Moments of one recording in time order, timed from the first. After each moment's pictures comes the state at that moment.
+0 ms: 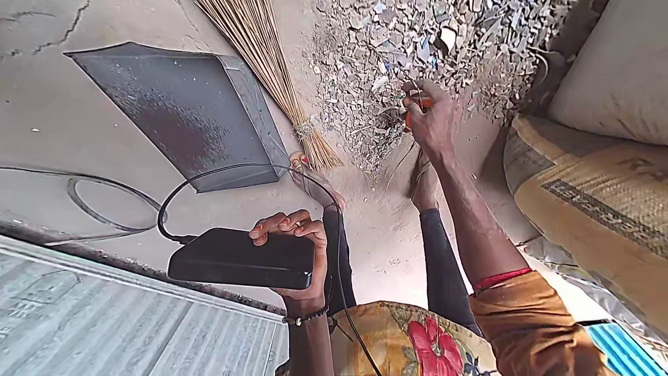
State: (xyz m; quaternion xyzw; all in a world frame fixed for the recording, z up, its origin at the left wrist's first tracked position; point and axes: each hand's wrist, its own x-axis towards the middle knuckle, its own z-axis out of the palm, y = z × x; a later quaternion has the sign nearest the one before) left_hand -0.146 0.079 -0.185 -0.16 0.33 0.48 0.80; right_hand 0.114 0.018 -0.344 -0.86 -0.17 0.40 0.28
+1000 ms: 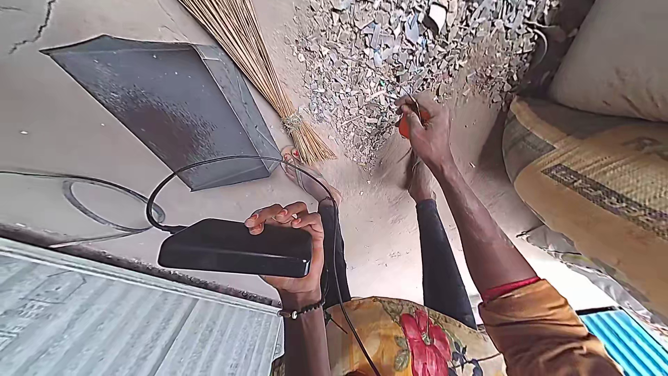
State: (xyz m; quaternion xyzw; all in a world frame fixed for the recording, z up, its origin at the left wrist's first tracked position) left_hand -0.140 0.067 -0.186 -0.13 0.37 0.46 0.80; right_hand 0.097 -0.033 -0.342 -0.82 -0.20 0.40 0.36
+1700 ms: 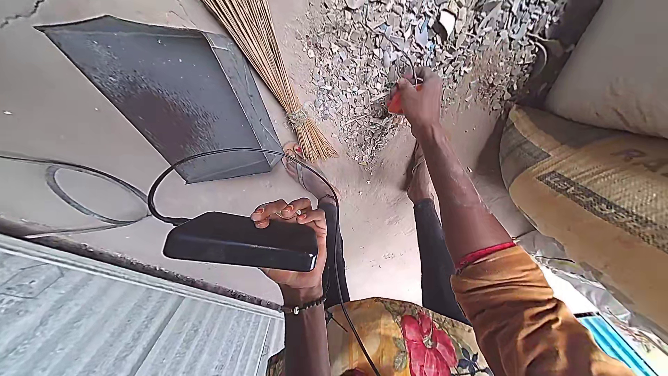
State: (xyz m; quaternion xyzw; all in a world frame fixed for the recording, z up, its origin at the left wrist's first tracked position) left_hand -0.147 0.064 -0.187 -0.14 0.37 0.48 0.78; right_hand 0.111 0.035 -0.361 -0.85 -0.01 0.44 0.28
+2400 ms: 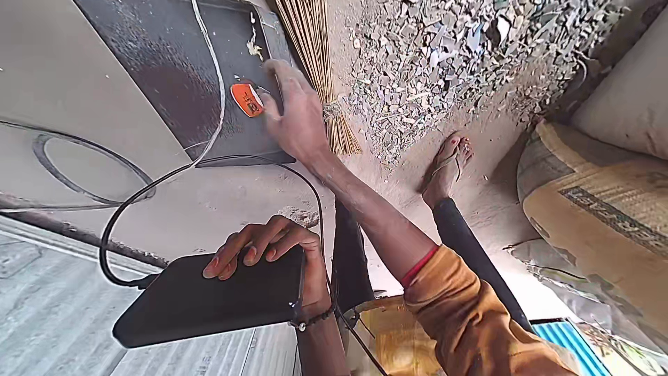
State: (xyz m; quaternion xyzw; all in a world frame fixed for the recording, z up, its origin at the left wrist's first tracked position) left_hand -0.178 0.107 -0.176 -0.03 0.28 0.68 0.67; right_hand -0.092 0.196 -0.296 -0.75 -0.24 0.47 0.40
